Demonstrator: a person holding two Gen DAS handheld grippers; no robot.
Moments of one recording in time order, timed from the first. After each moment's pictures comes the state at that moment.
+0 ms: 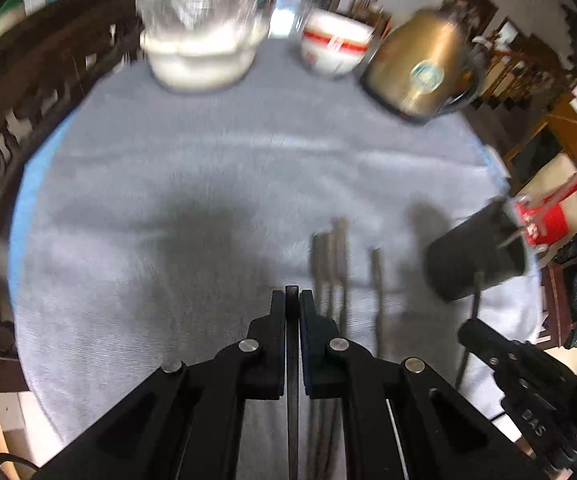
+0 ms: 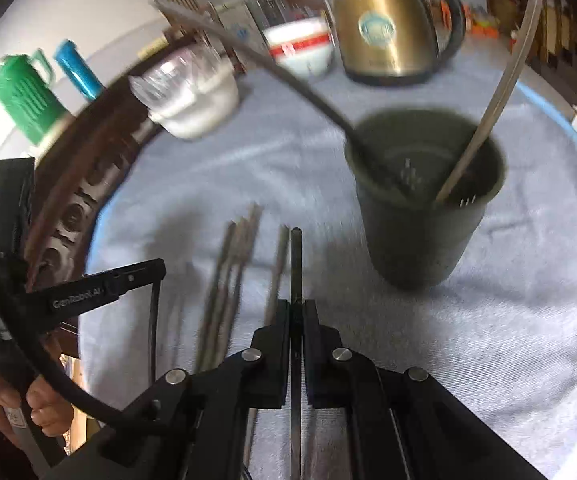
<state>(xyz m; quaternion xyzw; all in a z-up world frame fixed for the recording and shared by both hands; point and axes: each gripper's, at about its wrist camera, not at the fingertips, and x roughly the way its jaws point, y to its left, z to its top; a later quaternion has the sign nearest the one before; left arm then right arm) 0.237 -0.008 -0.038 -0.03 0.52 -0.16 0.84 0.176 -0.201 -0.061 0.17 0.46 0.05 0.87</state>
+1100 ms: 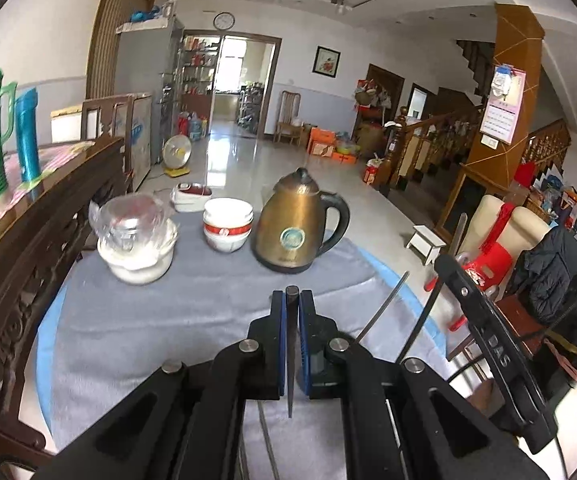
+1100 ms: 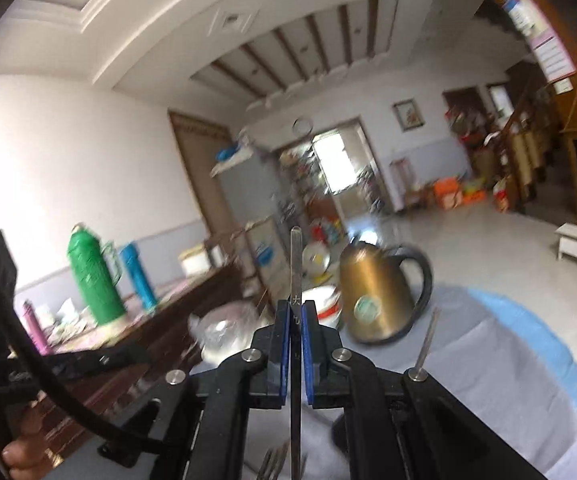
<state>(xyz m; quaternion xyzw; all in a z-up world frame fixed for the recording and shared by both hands) 0.170 -0.060 0.153 -0.02 0.30 -0.26 0.92 0.110 -0.256 0.100 0.18 0.06 -0.01 0.98</state>
